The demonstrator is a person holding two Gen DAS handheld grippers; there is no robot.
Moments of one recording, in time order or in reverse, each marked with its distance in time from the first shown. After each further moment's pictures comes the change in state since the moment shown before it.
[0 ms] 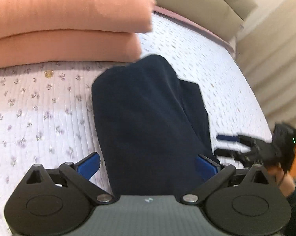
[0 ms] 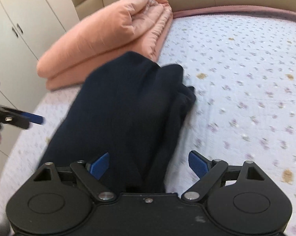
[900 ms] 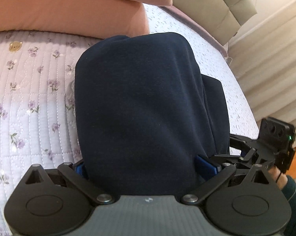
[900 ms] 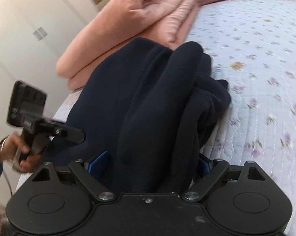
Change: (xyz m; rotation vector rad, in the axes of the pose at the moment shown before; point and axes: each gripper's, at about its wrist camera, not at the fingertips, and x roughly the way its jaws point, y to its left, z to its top) left arm 0.099 0.032 0.002 -0.013 -0.010 -0.147; right arm 0.078 -0.033 0.013 -0.037 0.044 0.260
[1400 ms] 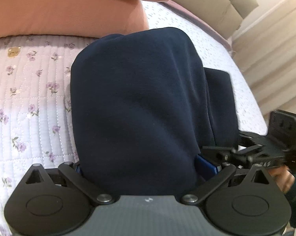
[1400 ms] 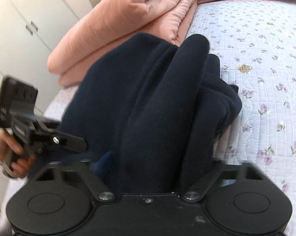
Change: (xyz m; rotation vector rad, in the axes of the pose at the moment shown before) left arm 0.008 -0.011 0.007 0.019 0.020 0.071; right arm 0.011 0.027 0.004 0.043 -0.008 -0.076
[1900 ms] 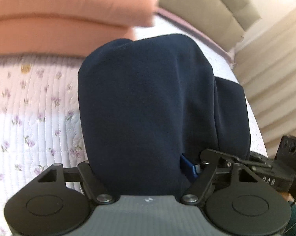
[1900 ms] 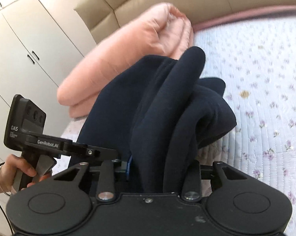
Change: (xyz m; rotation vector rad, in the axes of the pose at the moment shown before) left arm -0.054 -0.040 0.008 -0.026 -0.051 0.002; right arm -0.061 0.056 -0.008 0.049 -0.180 -0.032
